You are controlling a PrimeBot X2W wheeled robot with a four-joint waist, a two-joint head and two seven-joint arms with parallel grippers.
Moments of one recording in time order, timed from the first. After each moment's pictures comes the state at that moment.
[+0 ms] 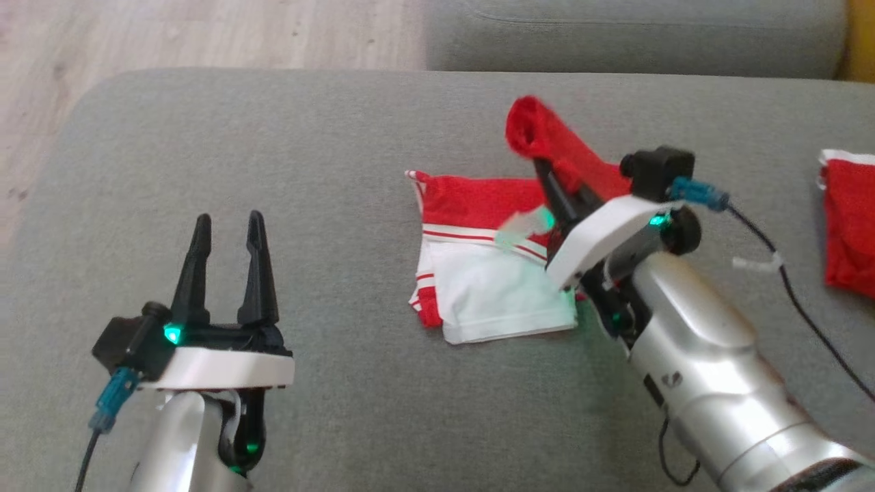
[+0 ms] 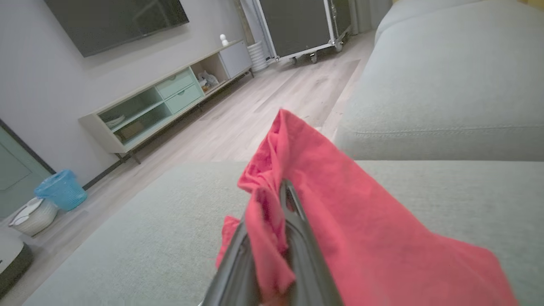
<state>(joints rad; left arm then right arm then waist) -0.21 0.08 -0.13 0.25 -0.39 -0.13 -0.26 -0.69 -0.07 0.54 0.80 0.63 0.13 -0.11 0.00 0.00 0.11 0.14</state>
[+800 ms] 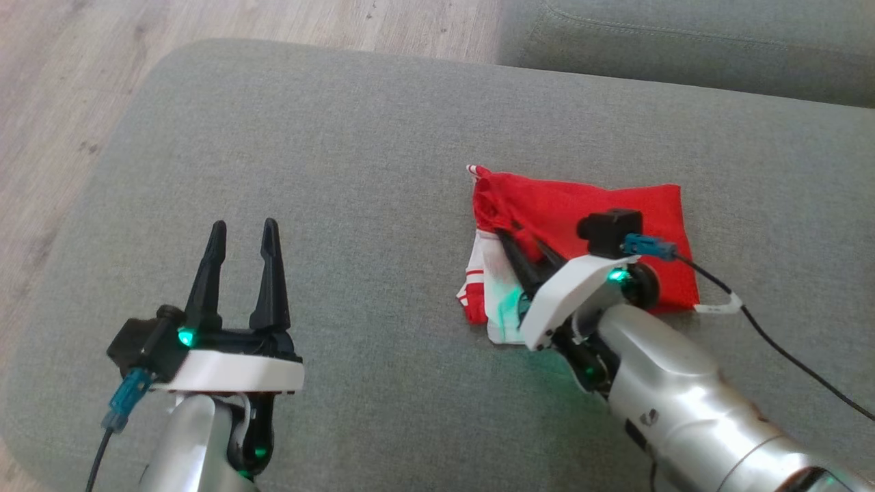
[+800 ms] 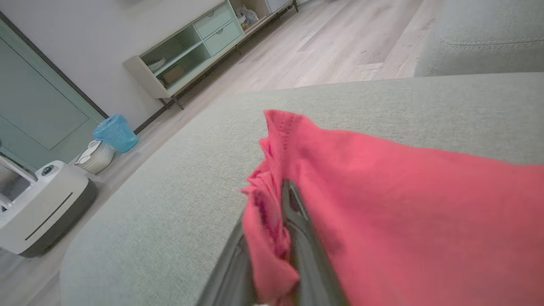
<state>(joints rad) -0.21 0.08 -0.16 0.27 -0.40 -0.13 -0.26 -0.68 -0.07 0.88 0.93 0.90 0.13 -0.20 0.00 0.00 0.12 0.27</state>
